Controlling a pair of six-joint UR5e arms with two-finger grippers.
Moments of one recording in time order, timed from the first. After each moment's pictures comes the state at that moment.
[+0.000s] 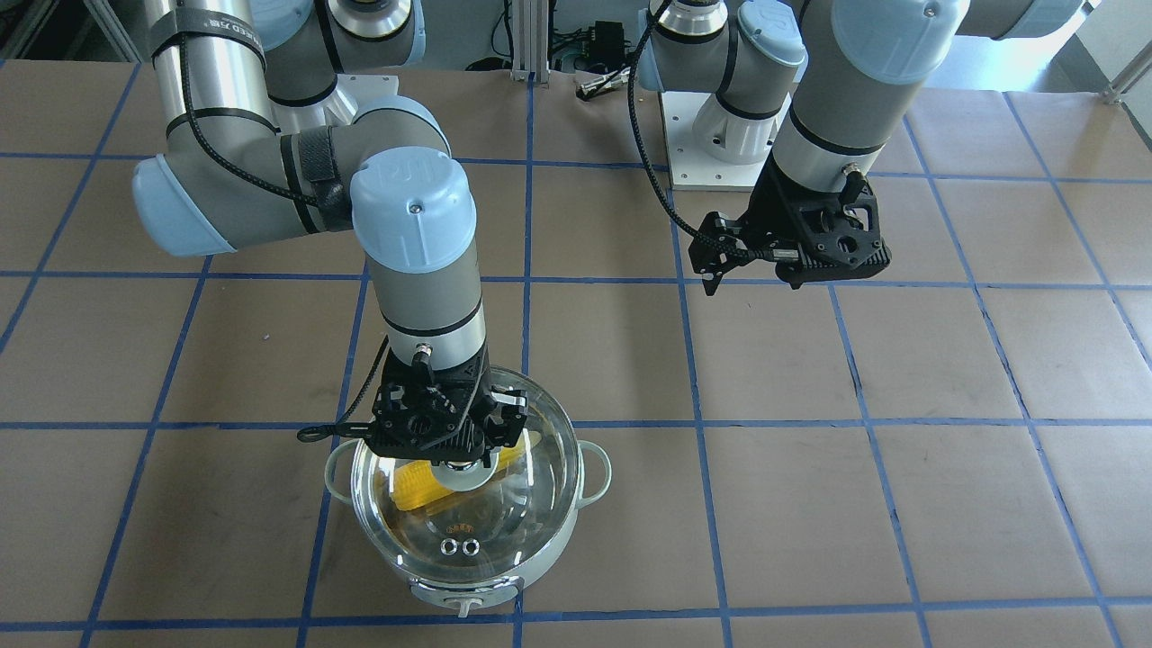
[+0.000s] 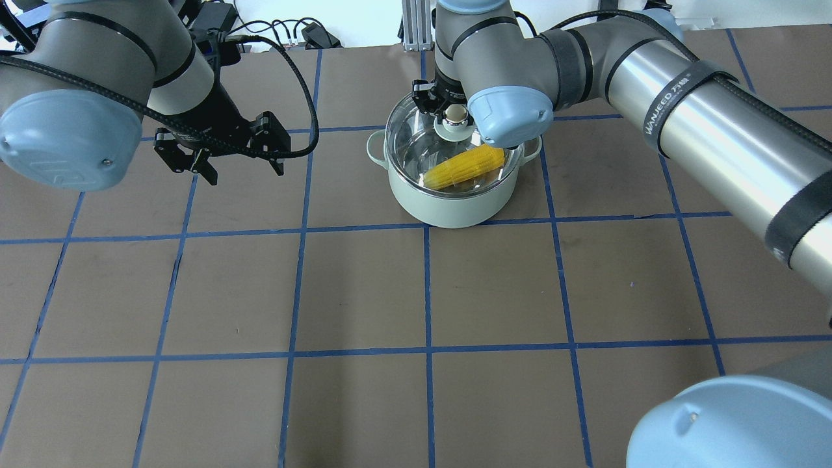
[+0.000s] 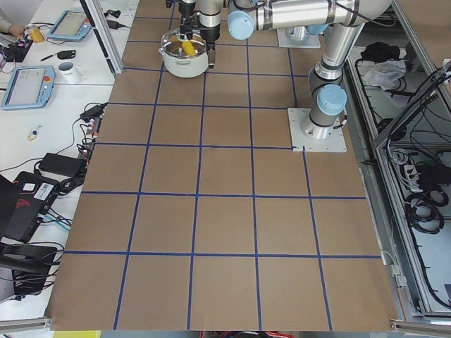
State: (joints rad) left arm -1.58 -1.60 -1.68 -1.40 1.56 -0.12; right arm 1.85 -1.13 1.44 -2.13 -1.61 0.34
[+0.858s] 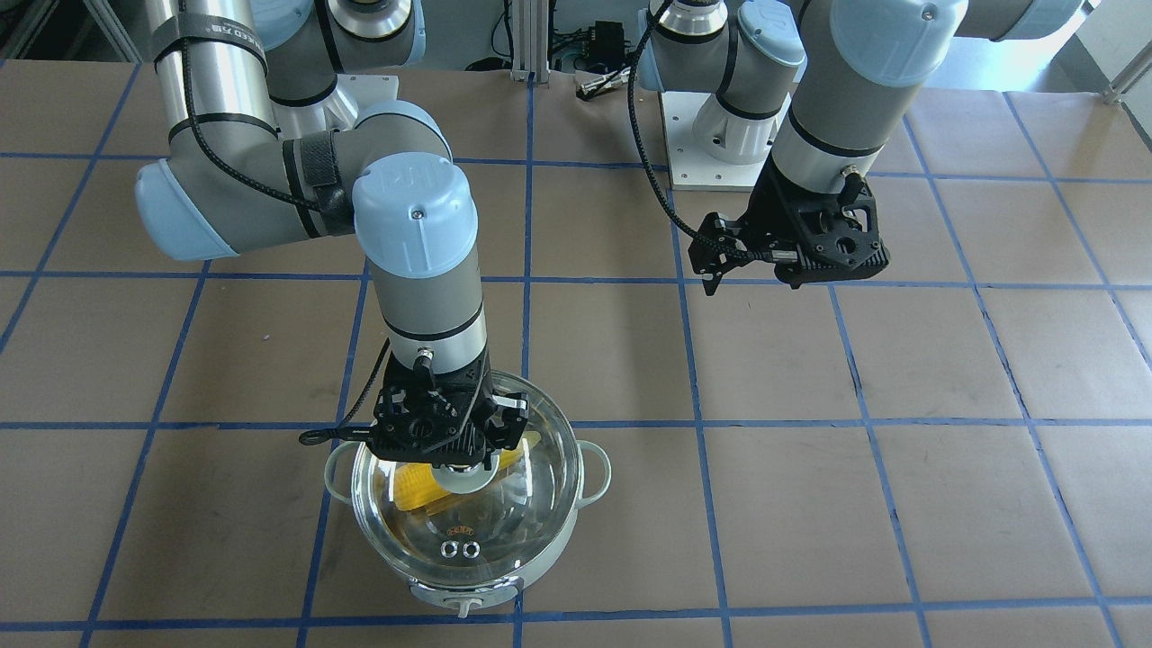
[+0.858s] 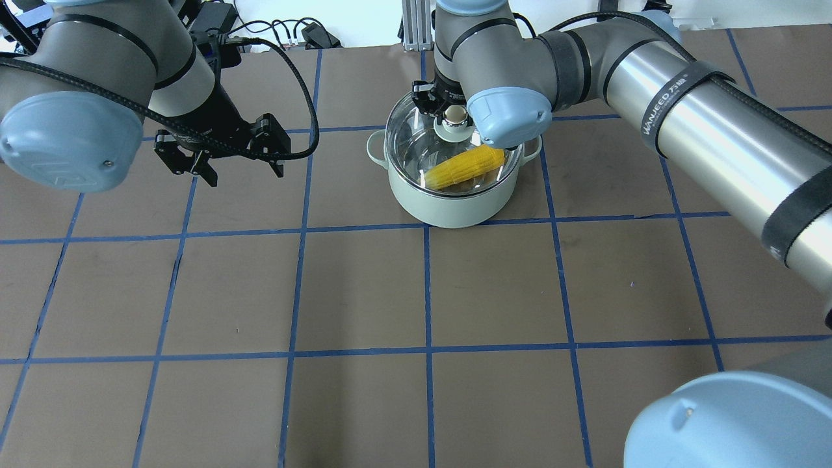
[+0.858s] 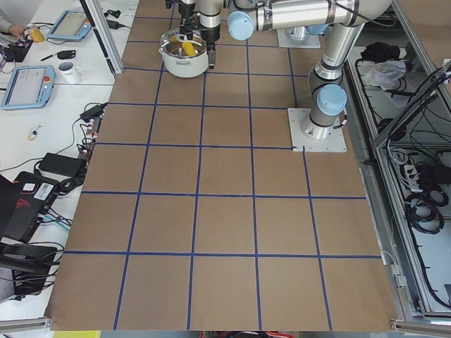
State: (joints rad) left arm -1.58 -1.60 -1.69 -1.40 1.56 -0.12; right arm 1.85 -1.12 1.44 -2.14 -1.61 0.35
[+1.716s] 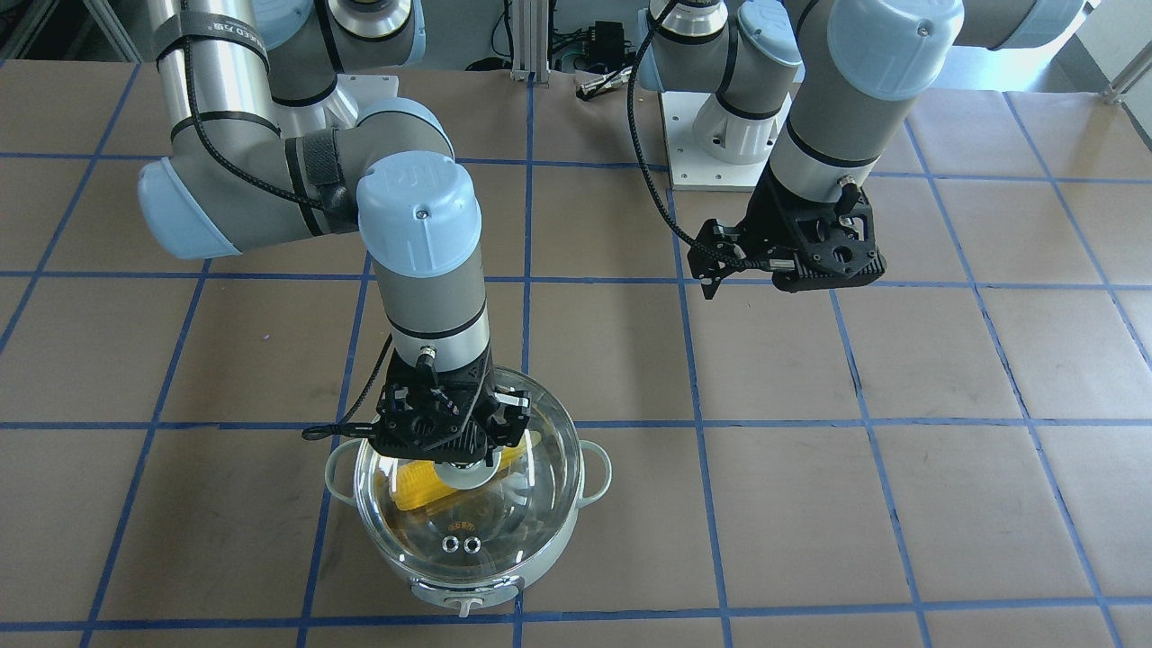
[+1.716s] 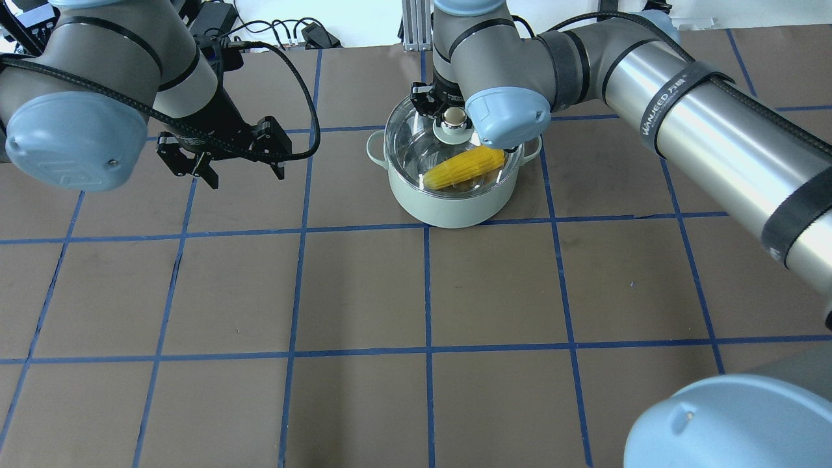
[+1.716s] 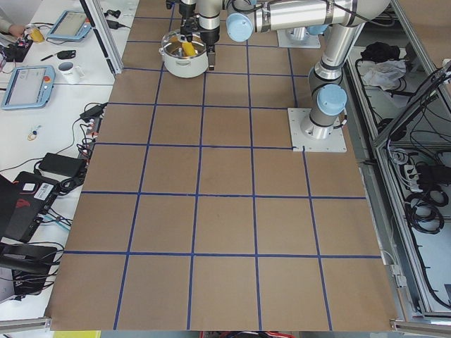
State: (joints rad) left arm -1.58 -1.61 -1.69 -1.40 1.57 -0.12; right arm 1.85 -1.12 1.44 -2.12 -1.61 0.36
